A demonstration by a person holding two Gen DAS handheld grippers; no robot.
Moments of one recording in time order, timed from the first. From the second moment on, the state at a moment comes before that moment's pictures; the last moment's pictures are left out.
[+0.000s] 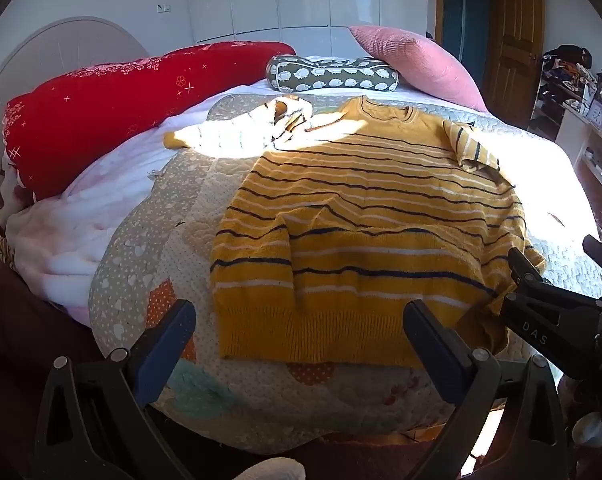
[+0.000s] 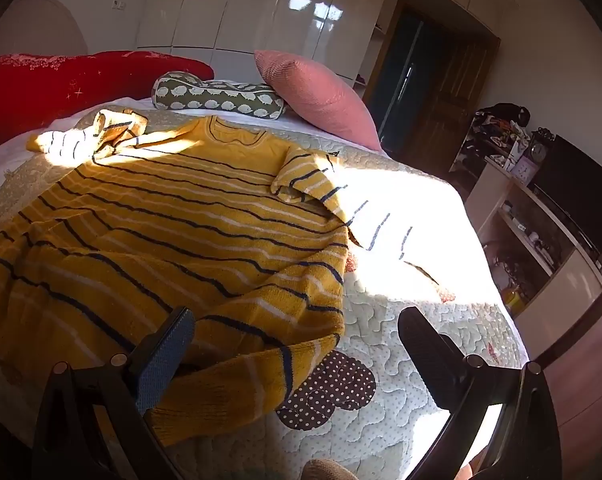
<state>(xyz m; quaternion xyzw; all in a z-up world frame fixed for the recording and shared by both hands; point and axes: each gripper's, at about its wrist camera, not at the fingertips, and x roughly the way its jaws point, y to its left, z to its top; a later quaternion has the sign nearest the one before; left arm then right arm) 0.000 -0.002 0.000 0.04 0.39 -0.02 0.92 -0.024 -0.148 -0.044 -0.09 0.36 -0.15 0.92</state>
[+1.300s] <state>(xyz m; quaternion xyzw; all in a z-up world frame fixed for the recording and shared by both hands) 0.001 -0.004 -0.015 0.03 0.42 -0.03 0.91 -0.022 -0.162 -0.056 -0.05 0.38 -0.16 0.91</state>
